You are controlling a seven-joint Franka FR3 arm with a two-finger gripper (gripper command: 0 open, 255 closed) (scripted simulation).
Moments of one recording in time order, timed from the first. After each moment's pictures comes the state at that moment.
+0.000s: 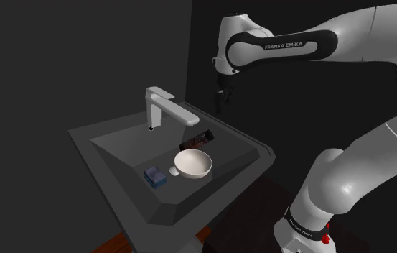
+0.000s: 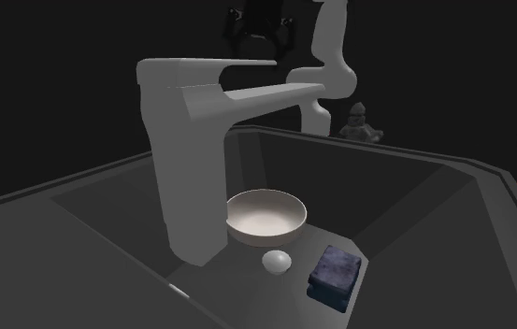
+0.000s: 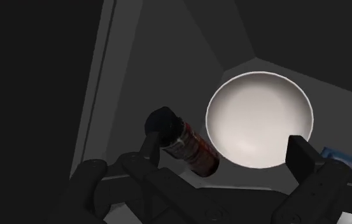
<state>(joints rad) 0.02 -0.41 -0.01 -2.21 -0.18 1.81 -0.16</state>
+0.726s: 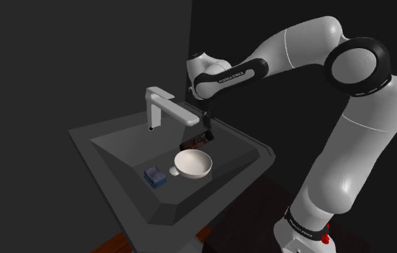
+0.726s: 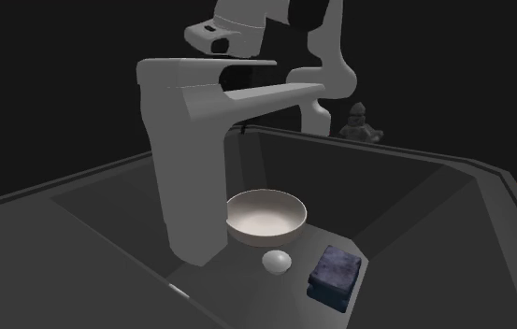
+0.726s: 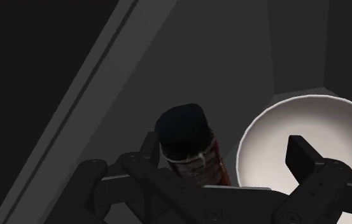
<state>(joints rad) 0.01 0.02 -0.01 -2.06 -0.37 1.91 -0.32</state>
